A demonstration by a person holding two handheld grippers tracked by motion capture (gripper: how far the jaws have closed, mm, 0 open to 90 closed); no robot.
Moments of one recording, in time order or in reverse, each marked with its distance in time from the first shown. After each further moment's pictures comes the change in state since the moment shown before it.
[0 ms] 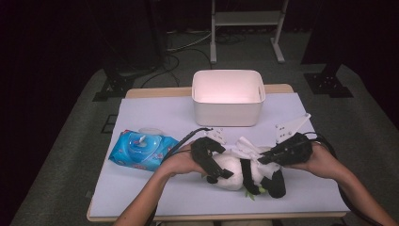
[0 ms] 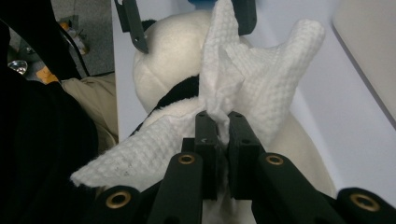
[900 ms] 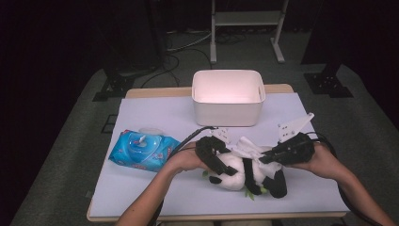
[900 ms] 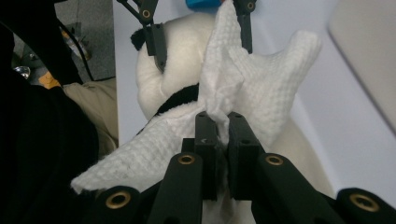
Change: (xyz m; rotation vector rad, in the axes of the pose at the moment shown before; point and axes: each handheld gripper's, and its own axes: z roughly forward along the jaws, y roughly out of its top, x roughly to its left) left arm 0.008 0.010 0.005 0.003 -0.025 0.065; right arm -0.004 -0.002 -0.005 -0.032 0.001 -0.007
